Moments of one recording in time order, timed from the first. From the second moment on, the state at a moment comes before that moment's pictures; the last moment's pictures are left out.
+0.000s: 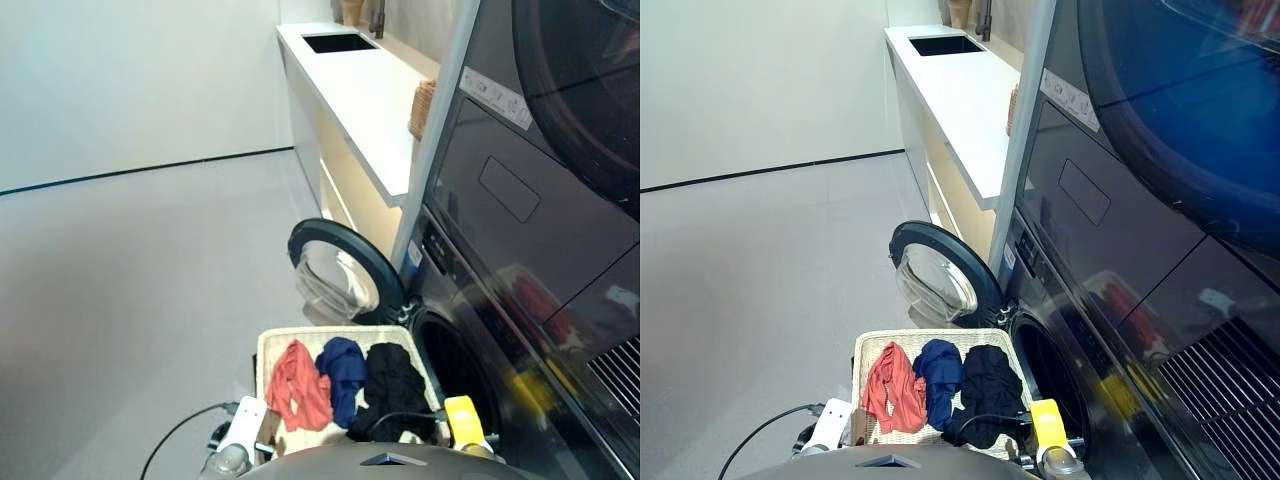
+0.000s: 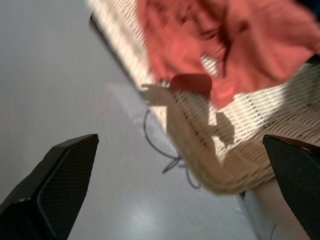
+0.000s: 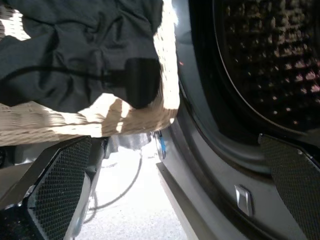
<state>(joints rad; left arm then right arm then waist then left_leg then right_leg) 0.02 0.20 -0.43 1.18 0.07 -0.22 0.01 0.02 -0.22 0.36 1.21 0.15 -0.17 -0.06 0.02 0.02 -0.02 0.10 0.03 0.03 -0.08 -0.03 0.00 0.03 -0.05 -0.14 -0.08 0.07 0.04</state>
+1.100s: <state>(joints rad) -0.69 0.38 -0.54 1.11 0.02 -0.25 0.18 -0.52 -0.36 0.55 0.64 0.15 -0.28 -0.12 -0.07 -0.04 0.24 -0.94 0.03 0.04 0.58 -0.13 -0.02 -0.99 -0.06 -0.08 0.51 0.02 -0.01</state>
